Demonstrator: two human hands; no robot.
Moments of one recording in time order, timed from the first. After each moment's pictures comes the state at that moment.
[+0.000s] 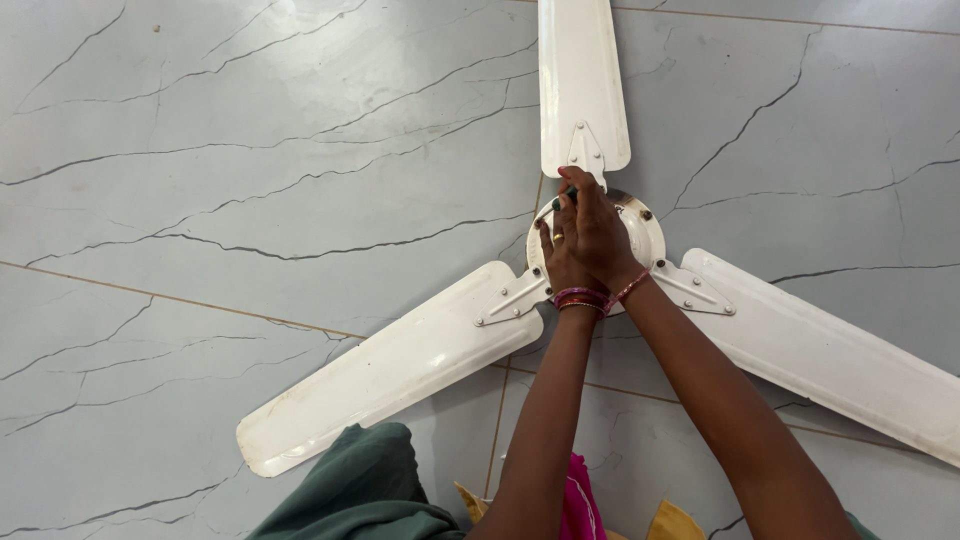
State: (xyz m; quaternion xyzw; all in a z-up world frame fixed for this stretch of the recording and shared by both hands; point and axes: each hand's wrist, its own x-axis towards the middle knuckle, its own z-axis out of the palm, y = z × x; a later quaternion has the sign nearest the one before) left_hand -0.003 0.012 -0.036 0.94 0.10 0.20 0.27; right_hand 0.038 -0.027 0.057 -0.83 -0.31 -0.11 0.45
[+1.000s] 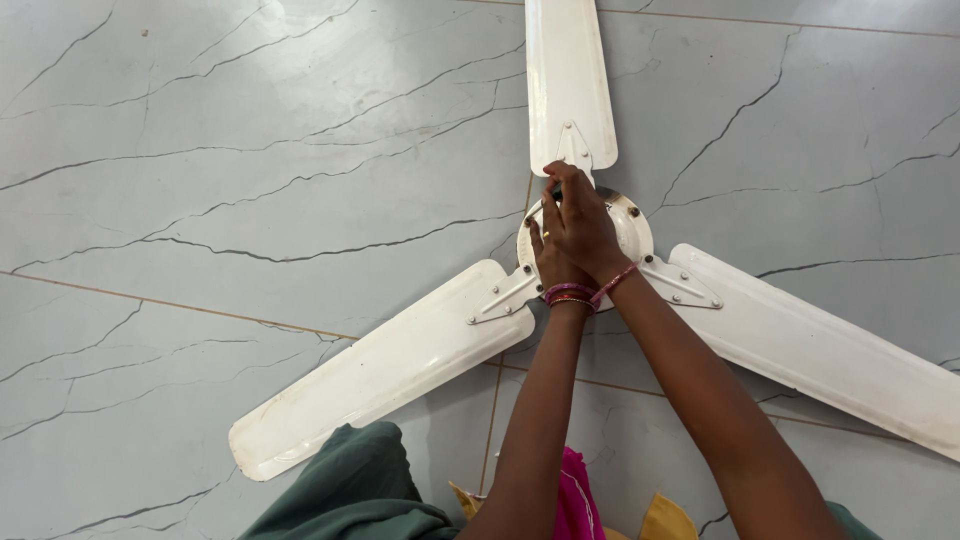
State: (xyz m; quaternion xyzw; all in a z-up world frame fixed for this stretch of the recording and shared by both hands) left_hand 0.004 0.011 -0.047 0.95 0.12 0.18 0.24; right_hand 0.044 -0.021 0.057 -0.84 -0.31 -0.14 0.42
